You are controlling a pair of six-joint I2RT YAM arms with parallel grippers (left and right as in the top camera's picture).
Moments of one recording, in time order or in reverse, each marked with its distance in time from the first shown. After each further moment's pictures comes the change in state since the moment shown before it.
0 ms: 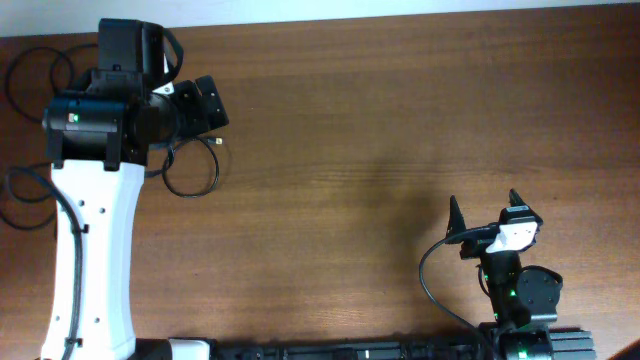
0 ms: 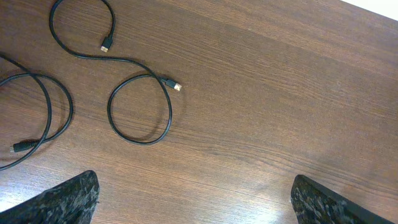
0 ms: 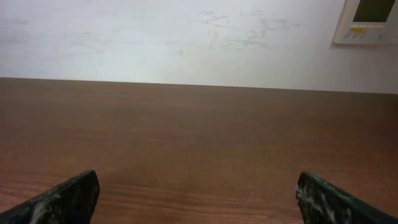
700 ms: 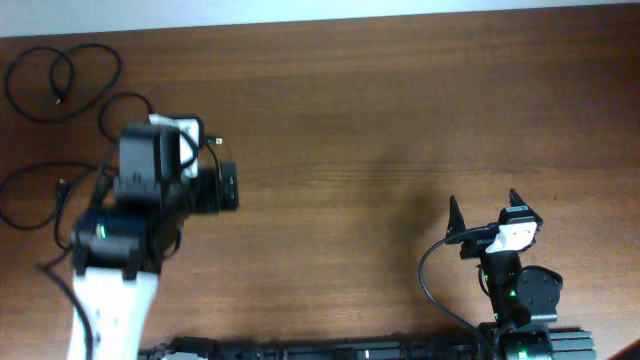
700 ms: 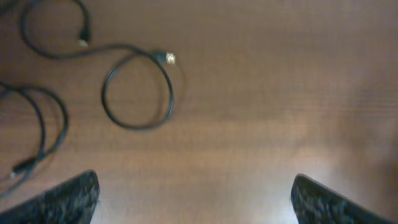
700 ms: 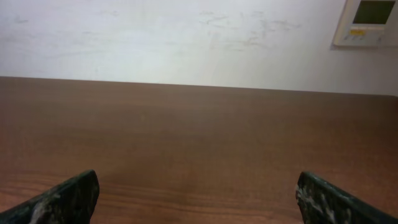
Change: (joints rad) left arm -0.033 -0.459 -0.686 0.336 0.040 0.297; right arm 0.000 -0.001 0.000 0.002 0.000 -0.007
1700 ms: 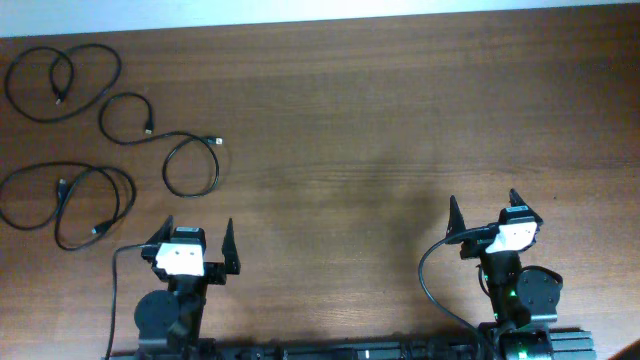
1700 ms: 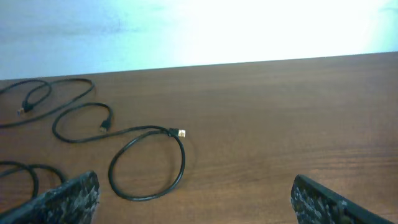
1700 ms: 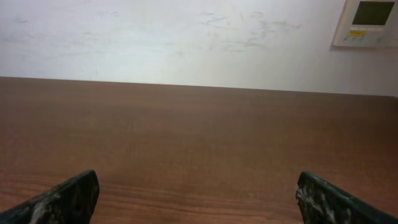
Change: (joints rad) left arm 0.100 -1.073 -1.009 0.661 0.050 0.134; right arm 0.000 -0.002 0.000 0.000 0.000 0.000
